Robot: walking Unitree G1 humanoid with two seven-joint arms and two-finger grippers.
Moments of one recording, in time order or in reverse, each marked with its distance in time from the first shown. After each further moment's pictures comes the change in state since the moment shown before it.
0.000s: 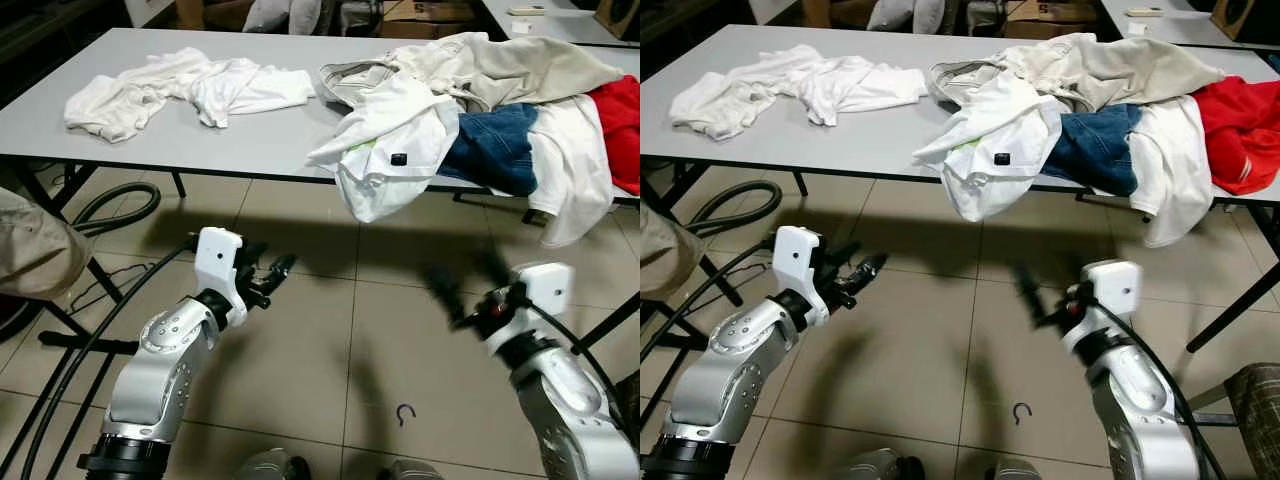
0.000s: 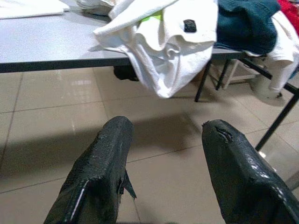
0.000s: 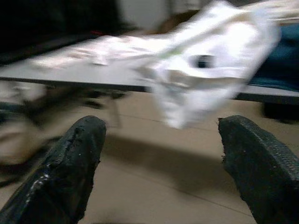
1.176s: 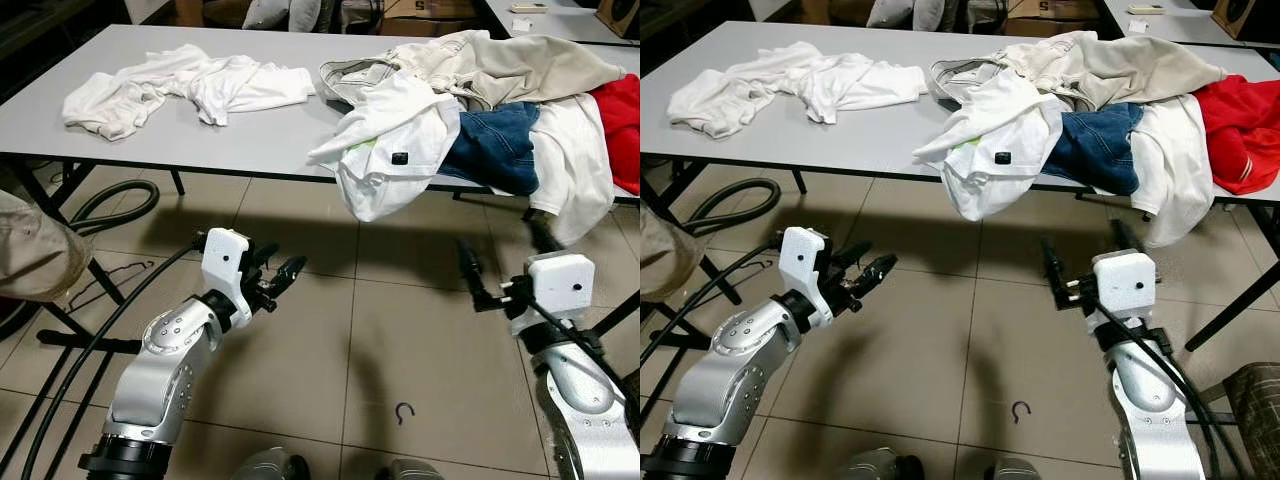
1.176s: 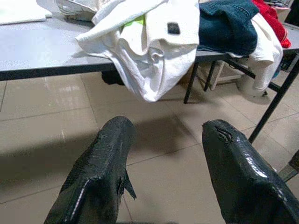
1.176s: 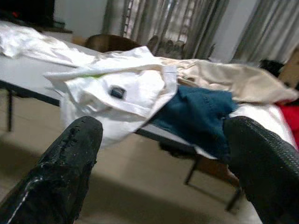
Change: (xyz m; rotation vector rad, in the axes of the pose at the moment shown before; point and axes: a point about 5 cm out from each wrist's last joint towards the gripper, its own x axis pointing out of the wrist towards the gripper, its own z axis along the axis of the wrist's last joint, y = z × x) left arm 0.000 -0.005 0.002 0.024 -0.021 -0.052; right arm -0.003 -0.021 0.022 -0.494 -0.098 -0.339
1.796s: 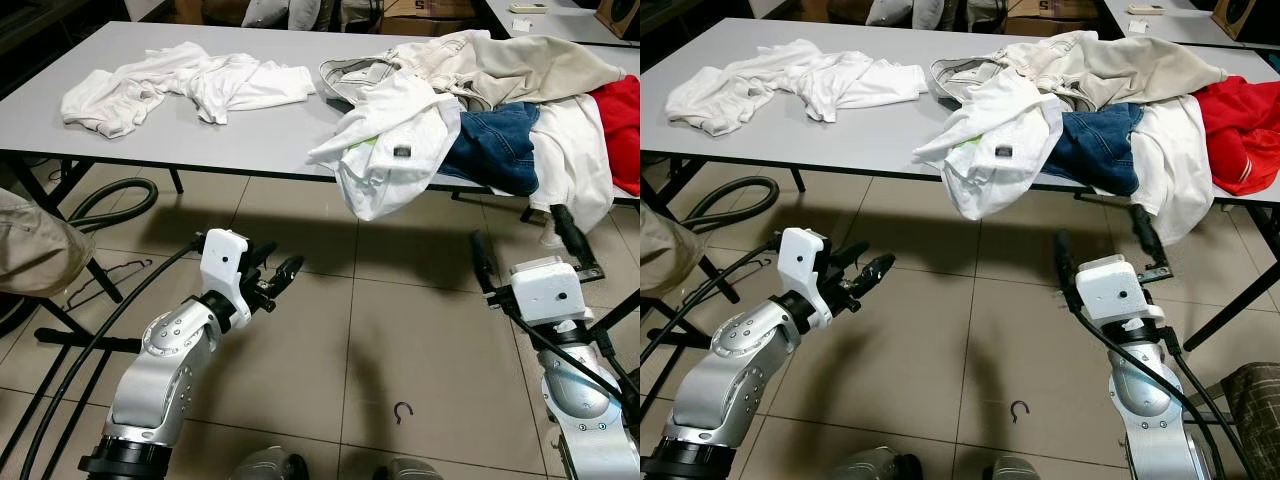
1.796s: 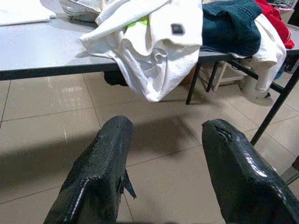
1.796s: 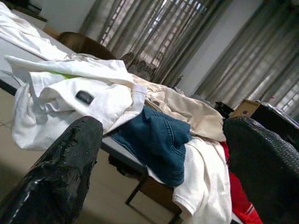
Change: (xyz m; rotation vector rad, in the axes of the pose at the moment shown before) left arm -0.001 0.000 -0.001 0.004 -0.006 0.012; right arm -0.001 -0.004 0.004 -0.276 -0.086 -0.072
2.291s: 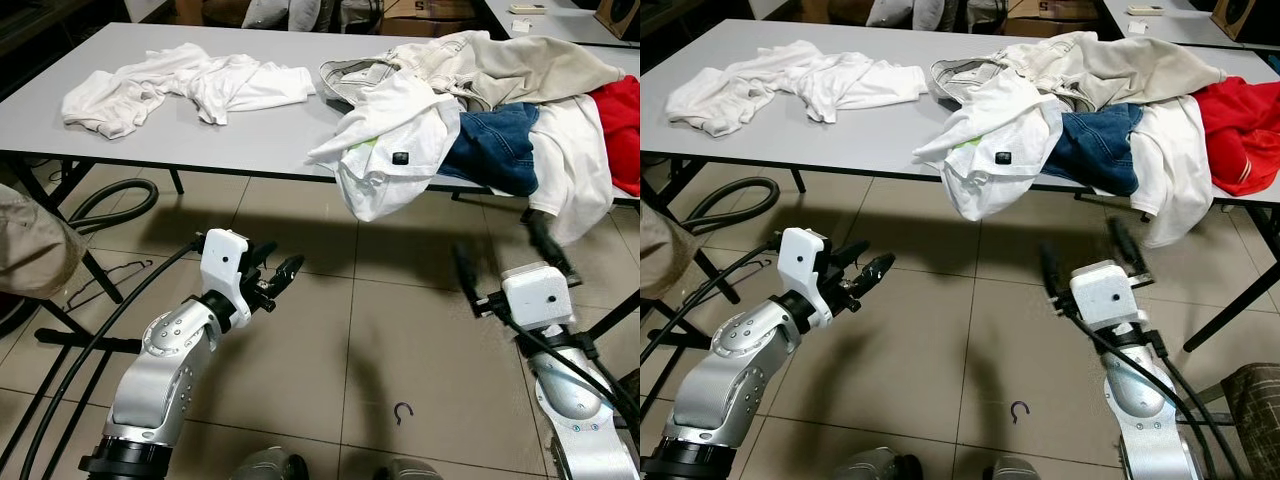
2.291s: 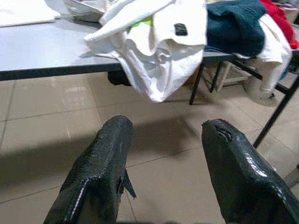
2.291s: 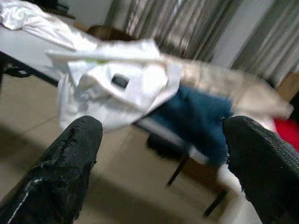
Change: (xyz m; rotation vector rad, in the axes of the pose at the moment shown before) left arm 0.001 0.002 0.000 -0.003 0.002 0.026; right arm -0.003 0.019 -0.014 0.198 0.106 0.120
